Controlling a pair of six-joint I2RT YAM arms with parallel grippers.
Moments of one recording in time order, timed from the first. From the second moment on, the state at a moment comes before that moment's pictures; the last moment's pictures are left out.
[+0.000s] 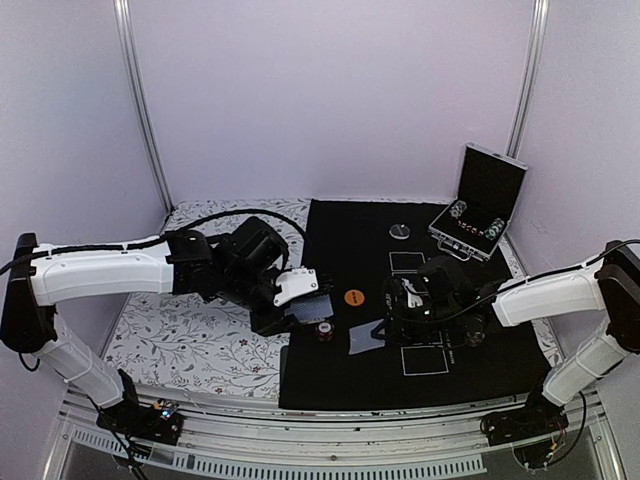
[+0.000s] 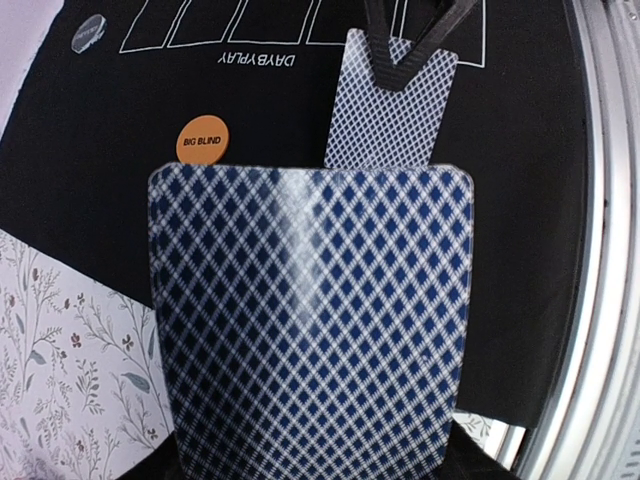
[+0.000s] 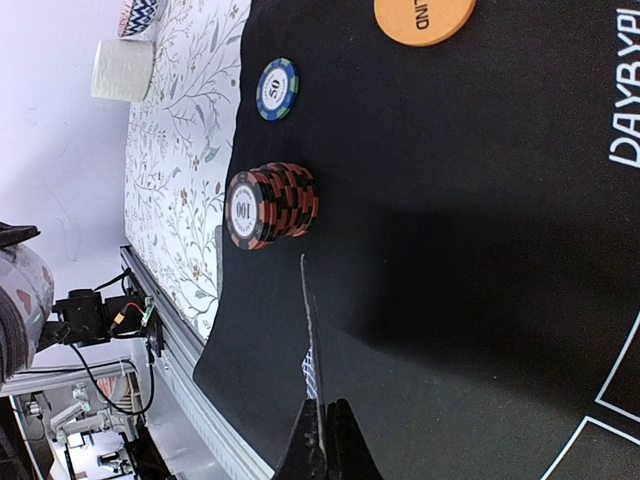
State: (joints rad) left arm -1.00 1.50 1.14 -0.61 0.03 0.38; right arm 0.80 1.49 0.64 0.09 -0.41 0.91
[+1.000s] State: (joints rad) left arm -1.00 1.50 1.13 -0.60 0.04 0.39; right arm 0.80 1.54 0.68 0.12 -0.44 0.92
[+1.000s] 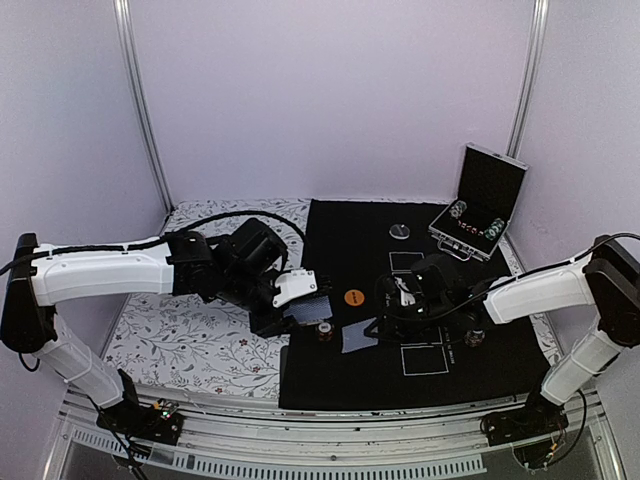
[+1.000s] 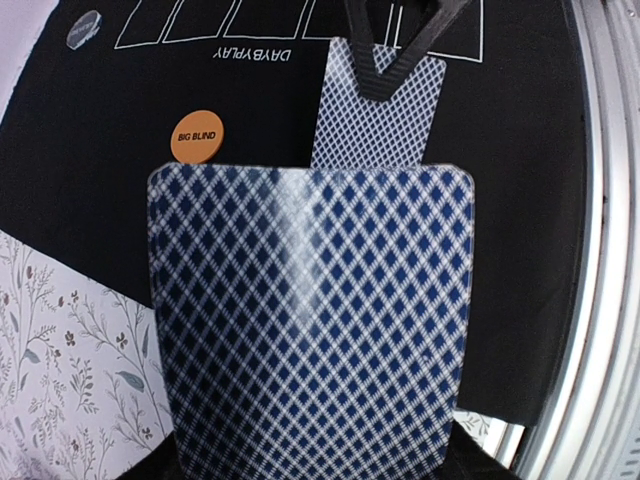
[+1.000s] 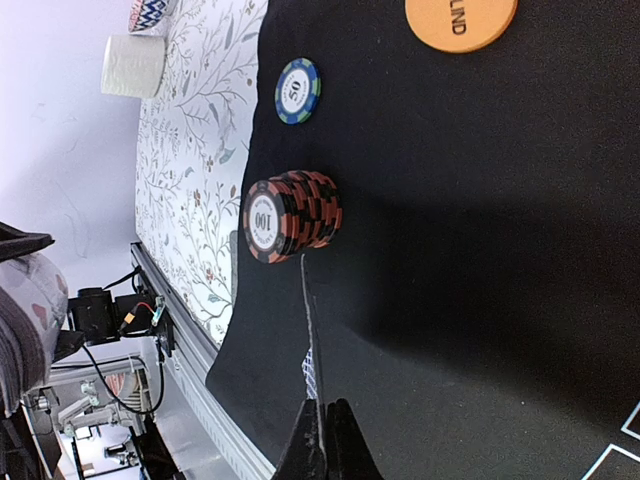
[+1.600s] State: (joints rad) left arm -1.00 1.49 1.13 -0.60 0.04 0.39; right arm 0.86 1.72 0.68 0.27 -0.49 1.02
